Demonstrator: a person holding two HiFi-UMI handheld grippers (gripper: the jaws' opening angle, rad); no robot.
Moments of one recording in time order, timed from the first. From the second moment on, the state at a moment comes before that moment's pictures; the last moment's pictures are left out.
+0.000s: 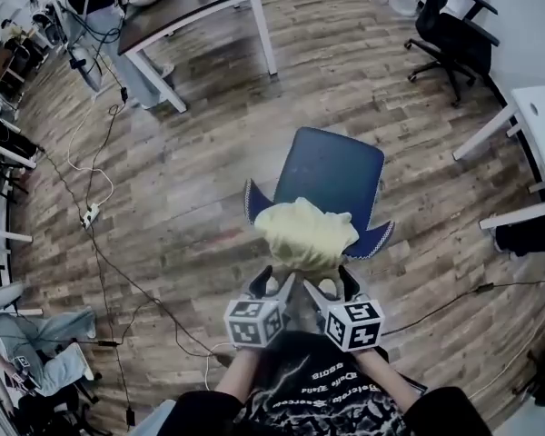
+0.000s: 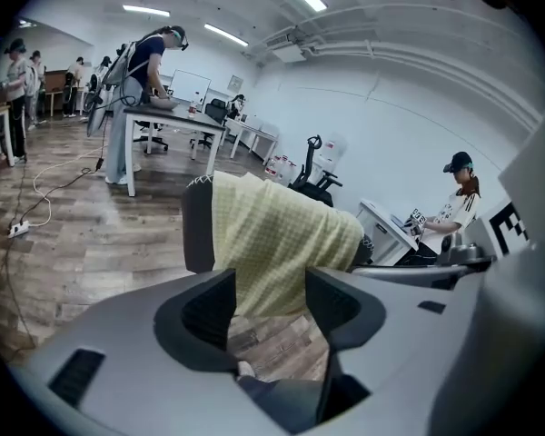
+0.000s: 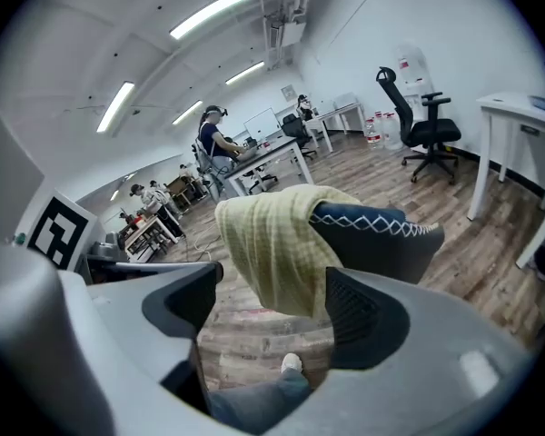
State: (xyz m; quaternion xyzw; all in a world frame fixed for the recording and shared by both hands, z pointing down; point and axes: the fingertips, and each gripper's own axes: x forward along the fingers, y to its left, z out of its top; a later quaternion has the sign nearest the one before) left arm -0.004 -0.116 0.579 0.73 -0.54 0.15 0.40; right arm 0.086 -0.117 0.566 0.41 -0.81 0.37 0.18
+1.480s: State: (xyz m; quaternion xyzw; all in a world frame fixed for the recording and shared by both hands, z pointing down) left arm 0.023 -0.161 0.593 0.80 -0.37 0.18 0.45; right arm 0.060 -0.156 0.582 0.47 -0.78 0.36 0.23
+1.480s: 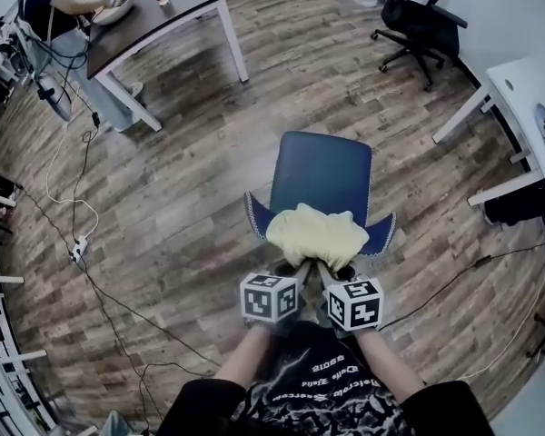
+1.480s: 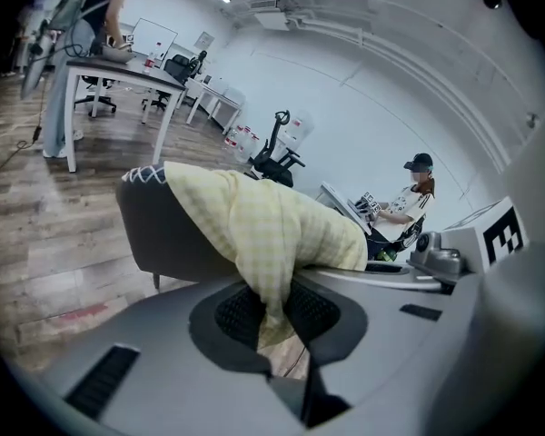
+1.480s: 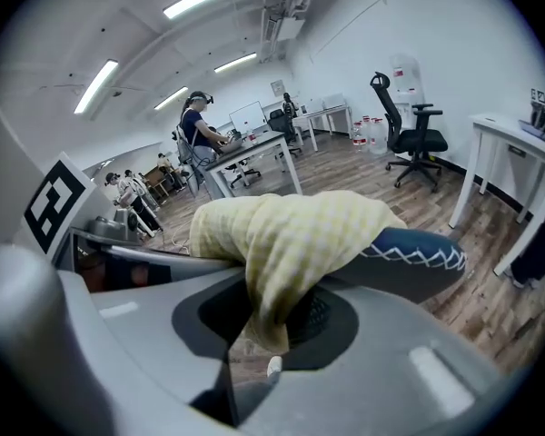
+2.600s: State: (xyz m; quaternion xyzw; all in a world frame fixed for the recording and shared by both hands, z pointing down) left arm -0.056 -0.147 0.465 0.81 -0.48 0.03 0.32; right arm -0.020 -0.147 0.457 0.38 -0.89 0.21 0.17
